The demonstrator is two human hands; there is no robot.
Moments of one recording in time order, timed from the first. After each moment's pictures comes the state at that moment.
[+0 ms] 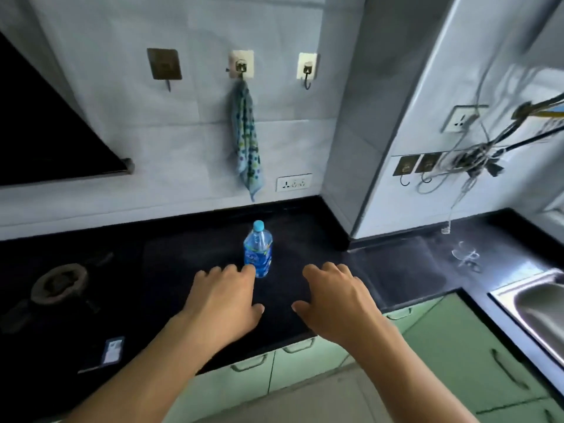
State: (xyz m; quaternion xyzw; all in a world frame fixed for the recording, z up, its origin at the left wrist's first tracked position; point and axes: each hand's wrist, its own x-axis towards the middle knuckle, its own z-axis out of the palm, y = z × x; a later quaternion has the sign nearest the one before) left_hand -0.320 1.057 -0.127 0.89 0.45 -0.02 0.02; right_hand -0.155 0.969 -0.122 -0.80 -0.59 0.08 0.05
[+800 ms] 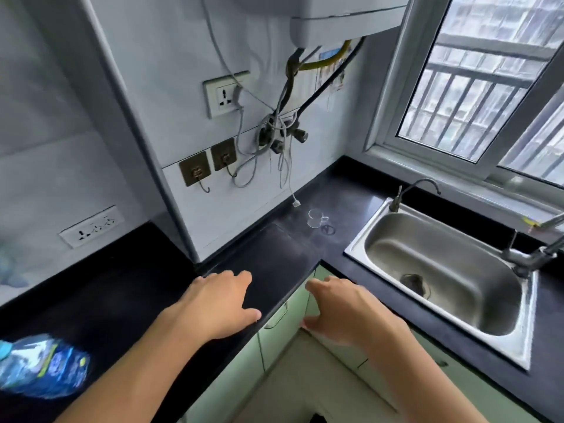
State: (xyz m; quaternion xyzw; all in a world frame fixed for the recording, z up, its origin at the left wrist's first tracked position) left_hand 0.078 1.018 -0.146 0.96 0.18 -0.19 0.06; right_hand 0.193 0.828 -0.174 -0.90 -0.41 0.16 0.04
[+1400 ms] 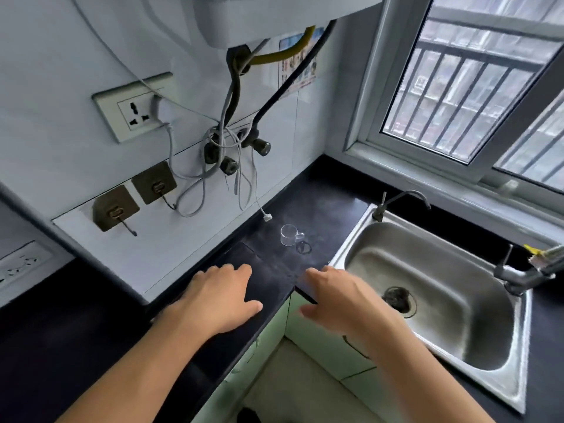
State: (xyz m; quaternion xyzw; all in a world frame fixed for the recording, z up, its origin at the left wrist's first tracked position) left_hand 0.255 1.031 -0.168 0.97 0.16 -0.19 0.04; right_hand 0.359 0.839 -0.190 -0.91 -0.38 0.15 0.05
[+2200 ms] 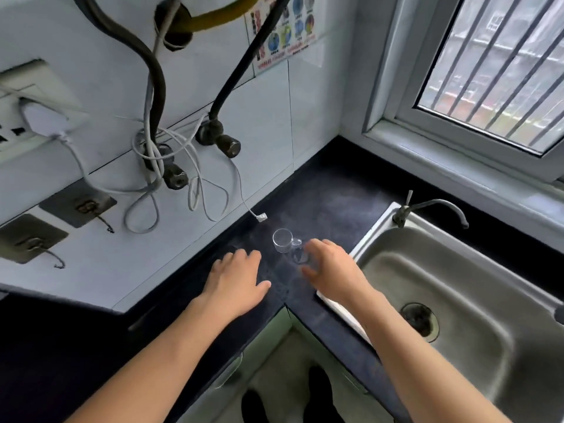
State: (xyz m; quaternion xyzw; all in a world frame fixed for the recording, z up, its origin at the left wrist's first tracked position) left_hand 0.409 1.019 -0.261 0.96 0.24 -0.16 0.06; right_hand 0.542 0.858 -0.295 -0.87 -0.36 0.20 0.27
